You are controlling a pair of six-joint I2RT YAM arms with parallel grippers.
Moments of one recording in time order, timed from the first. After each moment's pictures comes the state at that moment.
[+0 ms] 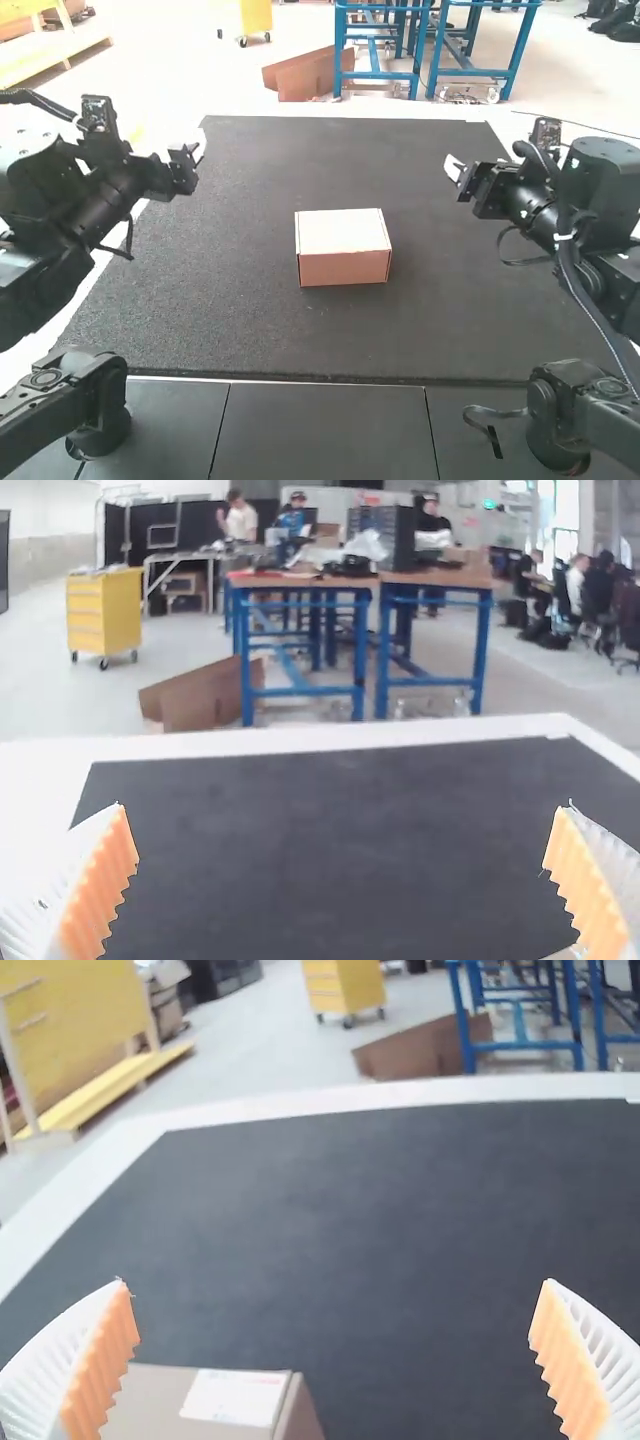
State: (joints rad) left arm -0.19 0.44 0.35 0.21 0.01 -0.03; right arm 0.28 0.55 0.37 0.12 -0.06 0.20
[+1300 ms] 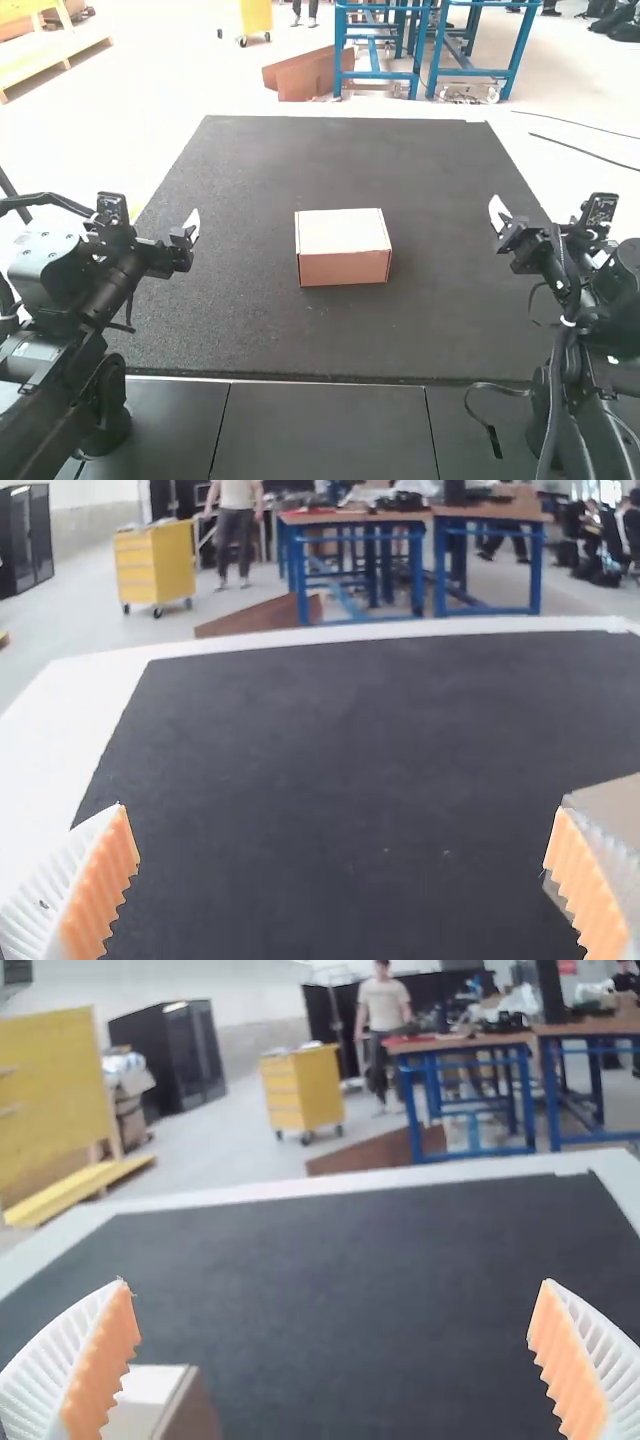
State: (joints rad) left arm -0.09 0.01 0.01 0.00 0.03 0.03; right arm -0.20 0.01 0.00 0.11 -0.44 0.23
